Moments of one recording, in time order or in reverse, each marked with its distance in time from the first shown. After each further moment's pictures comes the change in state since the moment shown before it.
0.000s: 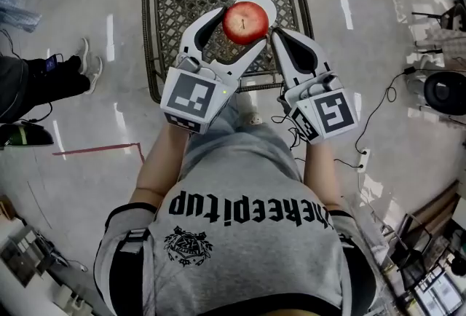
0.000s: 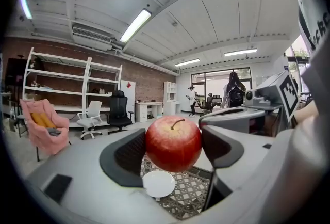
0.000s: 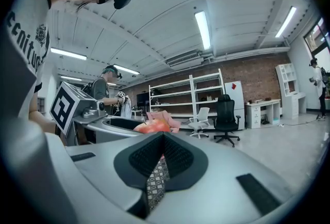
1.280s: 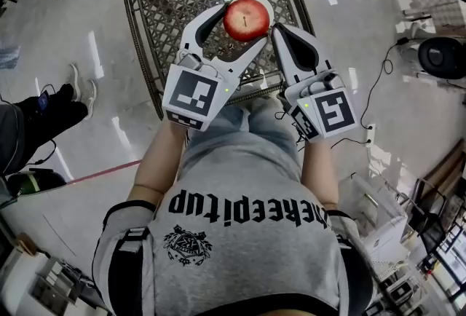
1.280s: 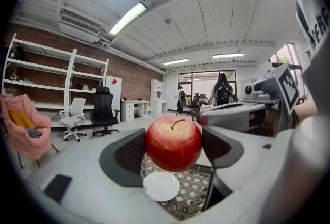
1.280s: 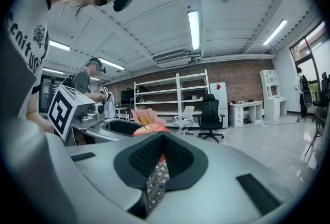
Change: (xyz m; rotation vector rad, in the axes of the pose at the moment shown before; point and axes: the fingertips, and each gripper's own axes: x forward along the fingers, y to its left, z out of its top) left arm 0.025 0.037 -0.009 0.022 0.010 -0.178; right arm 0.040 -0.011 0.002 0.016 0.019 -0.185
